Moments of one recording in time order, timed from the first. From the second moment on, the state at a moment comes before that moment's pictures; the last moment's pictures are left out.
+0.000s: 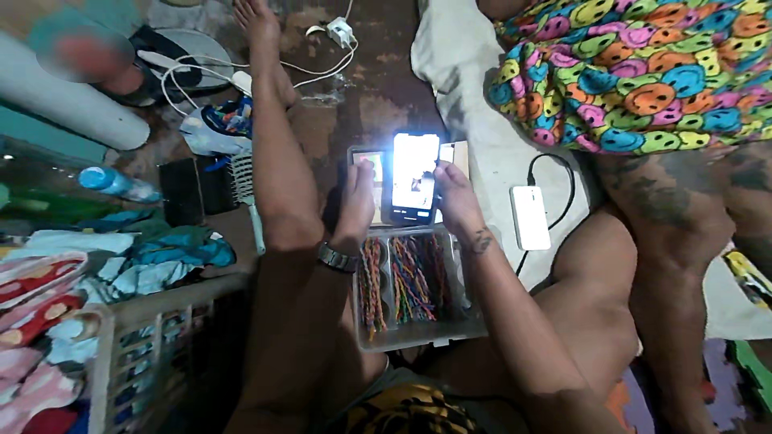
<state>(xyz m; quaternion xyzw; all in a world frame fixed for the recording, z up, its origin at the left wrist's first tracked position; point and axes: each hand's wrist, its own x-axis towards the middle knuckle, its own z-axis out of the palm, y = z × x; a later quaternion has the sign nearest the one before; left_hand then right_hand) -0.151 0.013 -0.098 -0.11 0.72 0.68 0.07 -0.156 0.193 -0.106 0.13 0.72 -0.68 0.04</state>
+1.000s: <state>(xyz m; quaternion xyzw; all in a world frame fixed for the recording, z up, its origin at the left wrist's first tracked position) -0.083 0.030 -0.029 0.16 0.50 0.80 0.29 -0.062 0.249 -0.029 -0.18 0.50 -0.82 0.21</state>
